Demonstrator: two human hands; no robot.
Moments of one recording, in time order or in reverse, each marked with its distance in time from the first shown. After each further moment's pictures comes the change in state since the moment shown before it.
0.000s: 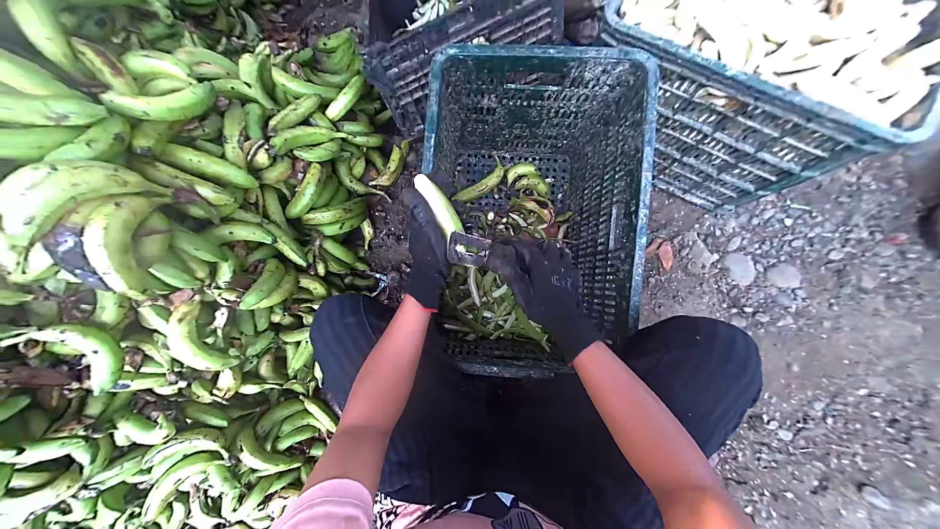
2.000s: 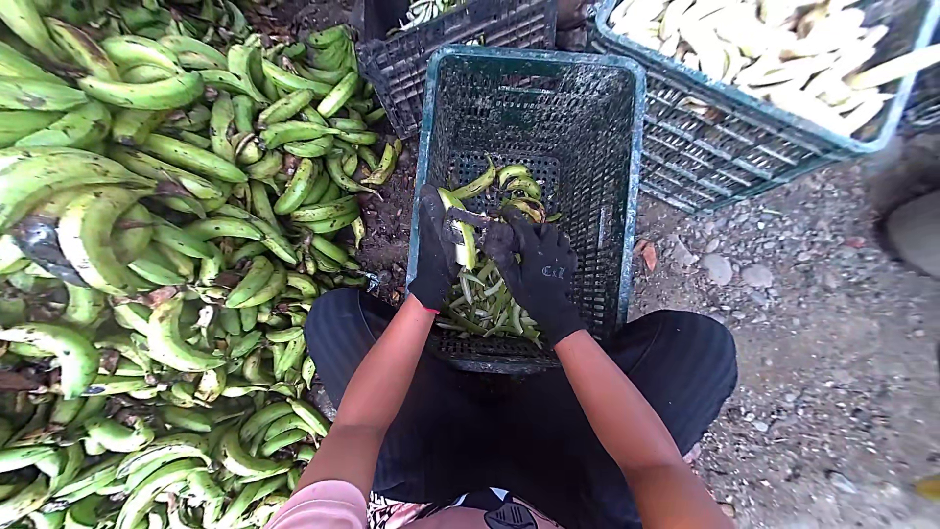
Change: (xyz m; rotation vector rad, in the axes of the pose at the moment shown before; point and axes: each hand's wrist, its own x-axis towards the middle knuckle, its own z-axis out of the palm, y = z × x) left_hand -0.011 -0.003 0.007 0.083 -0.087 -0.052; right_hand 0.005 -0.009 0.004 -0.125 0.275 -0.062
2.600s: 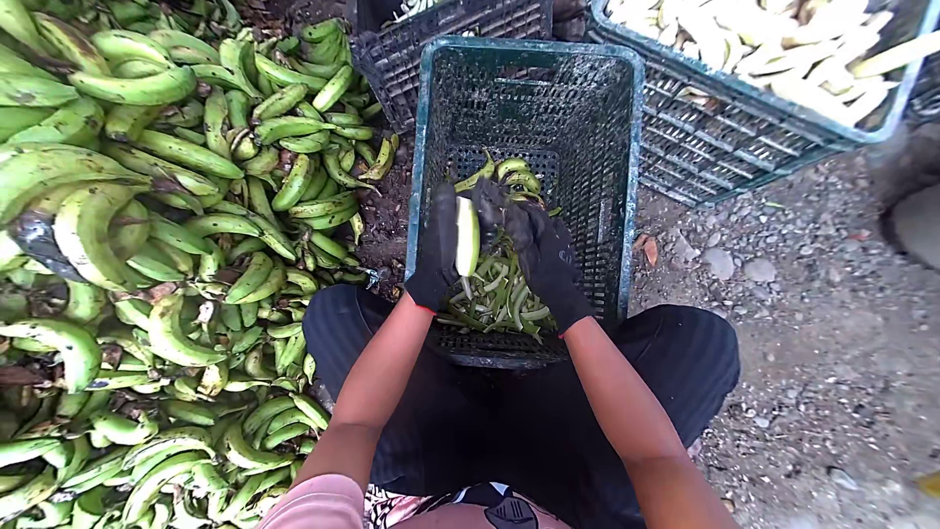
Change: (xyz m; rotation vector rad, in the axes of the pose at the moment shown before) left_hand -0.009 0.010 0.005 -0.152 -0.159 -0.255; right_hand 0.019 0.025 0.007 0.245 -0.111 0.128
